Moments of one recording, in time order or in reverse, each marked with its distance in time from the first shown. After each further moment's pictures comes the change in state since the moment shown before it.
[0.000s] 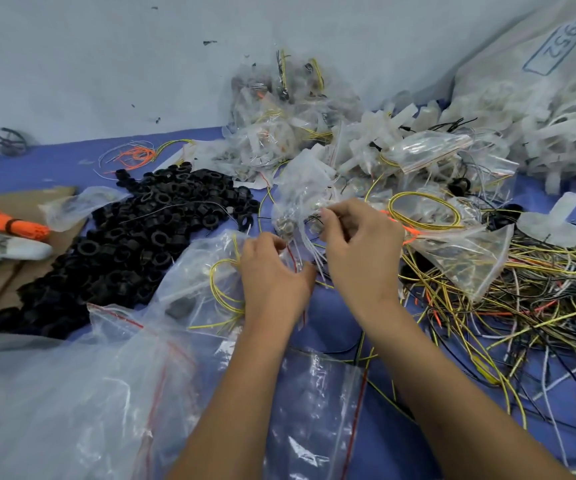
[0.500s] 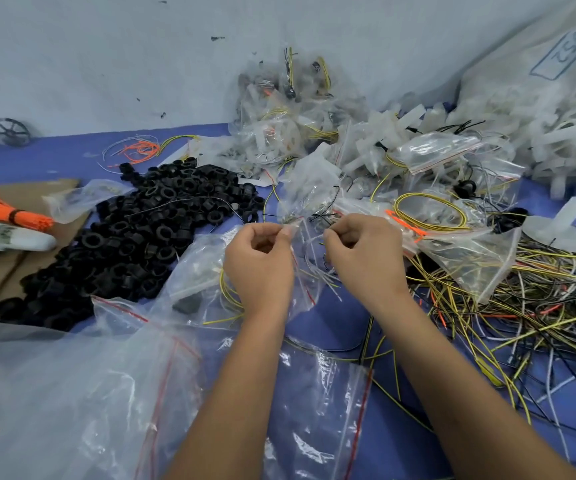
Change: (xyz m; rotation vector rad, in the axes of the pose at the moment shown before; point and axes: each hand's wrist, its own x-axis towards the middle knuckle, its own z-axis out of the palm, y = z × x) left_hand 0.009 0.005 -0.004 -0.547 0.311 -0.135; right_hand 0.002 0.010 -0.002 -0.063 -0.271 0.154
